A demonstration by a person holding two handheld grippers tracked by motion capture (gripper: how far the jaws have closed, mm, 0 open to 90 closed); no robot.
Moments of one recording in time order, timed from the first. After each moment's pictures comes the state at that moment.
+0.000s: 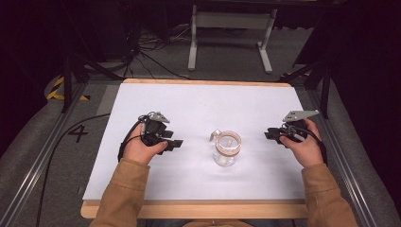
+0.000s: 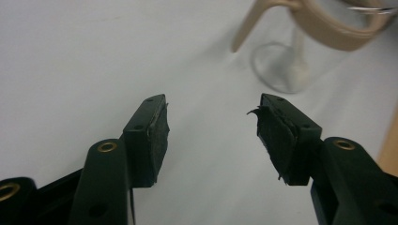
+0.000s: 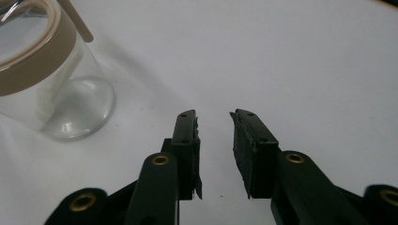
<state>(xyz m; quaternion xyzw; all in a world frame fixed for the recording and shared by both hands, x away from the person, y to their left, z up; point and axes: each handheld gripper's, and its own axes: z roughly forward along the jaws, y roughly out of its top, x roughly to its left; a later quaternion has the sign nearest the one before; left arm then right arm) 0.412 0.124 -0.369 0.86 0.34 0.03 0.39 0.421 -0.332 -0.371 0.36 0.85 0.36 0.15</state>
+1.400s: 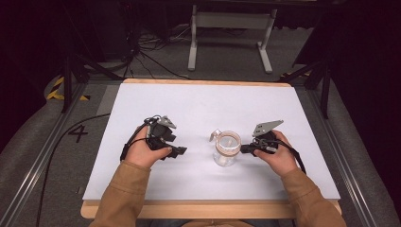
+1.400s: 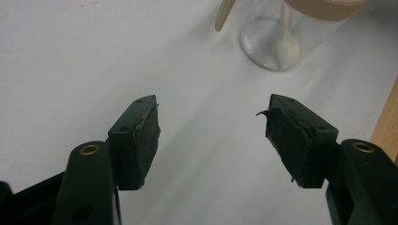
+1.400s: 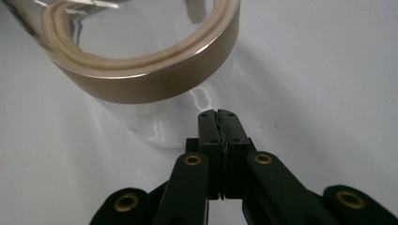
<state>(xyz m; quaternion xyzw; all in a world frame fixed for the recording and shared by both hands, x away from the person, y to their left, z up) 0.402 0.113 -0.365 0.88 0.32 0.04 0.34 0.412 -0.254 -0.403 0.26 0.90 0.35 0.07</state>
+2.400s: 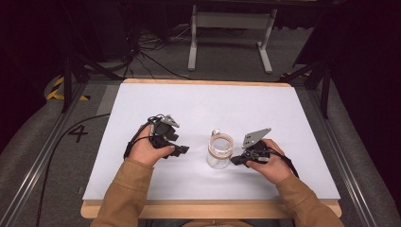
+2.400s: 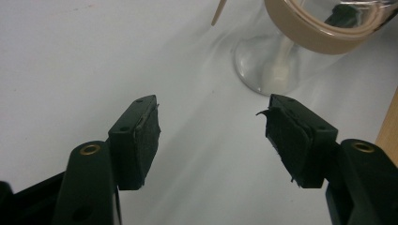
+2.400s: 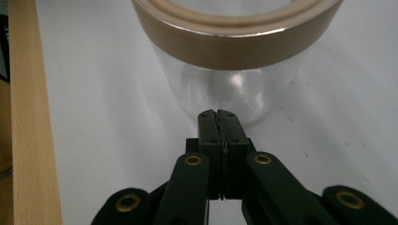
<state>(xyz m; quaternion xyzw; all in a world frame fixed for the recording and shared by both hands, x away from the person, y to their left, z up) 0.409 0.107 -0.367 0.89 0.31 0.03 0.34 0.387 -0.222 -0.406 0.19 0.92 0.33 0.04</state>
